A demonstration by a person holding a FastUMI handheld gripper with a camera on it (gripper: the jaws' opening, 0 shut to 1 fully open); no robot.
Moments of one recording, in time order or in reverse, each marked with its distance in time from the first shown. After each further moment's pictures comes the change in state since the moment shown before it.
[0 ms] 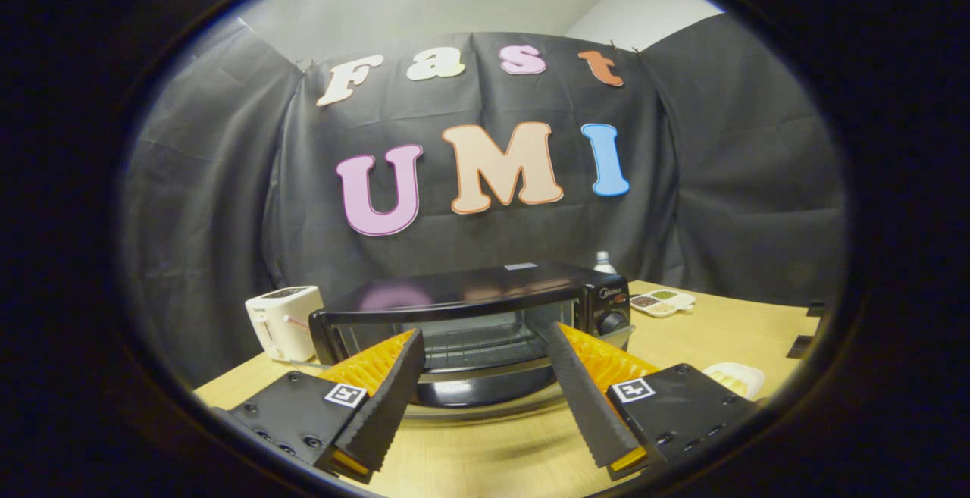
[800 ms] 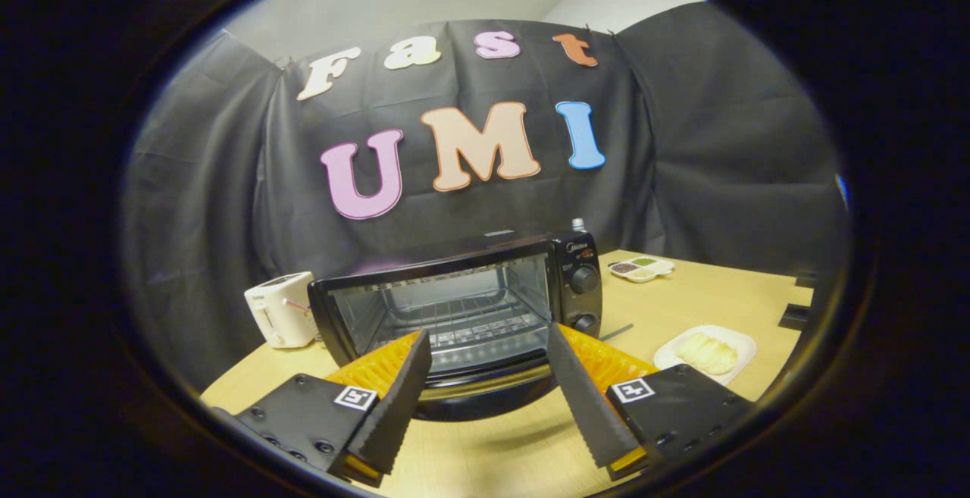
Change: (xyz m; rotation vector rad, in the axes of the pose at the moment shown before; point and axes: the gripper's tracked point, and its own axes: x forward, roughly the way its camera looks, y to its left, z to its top) arm -0.039 -0.018 -0.031 0.045 0.092 -0.058
